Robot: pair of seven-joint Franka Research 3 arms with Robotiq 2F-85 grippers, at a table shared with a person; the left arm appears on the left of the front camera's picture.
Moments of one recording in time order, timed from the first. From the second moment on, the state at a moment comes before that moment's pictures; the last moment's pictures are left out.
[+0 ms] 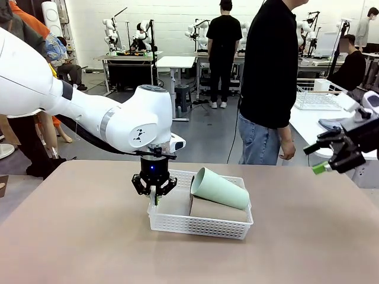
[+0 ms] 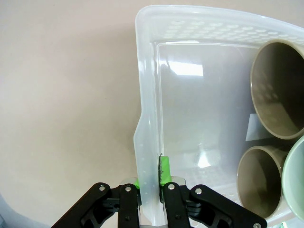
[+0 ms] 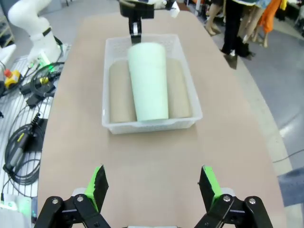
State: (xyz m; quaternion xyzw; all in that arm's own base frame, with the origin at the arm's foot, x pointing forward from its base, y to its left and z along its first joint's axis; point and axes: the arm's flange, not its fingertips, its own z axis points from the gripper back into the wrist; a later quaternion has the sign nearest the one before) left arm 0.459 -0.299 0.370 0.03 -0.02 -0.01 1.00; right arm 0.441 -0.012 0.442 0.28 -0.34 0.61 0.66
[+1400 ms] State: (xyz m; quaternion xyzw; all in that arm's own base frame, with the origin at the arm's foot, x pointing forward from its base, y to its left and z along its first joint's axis) left arm 0.459 -0.299 0.370 0.03 -0.02 -0.01 1.00; right arm 0.440 -0.013 0.435 0.27 -0.36 0.62 0.64
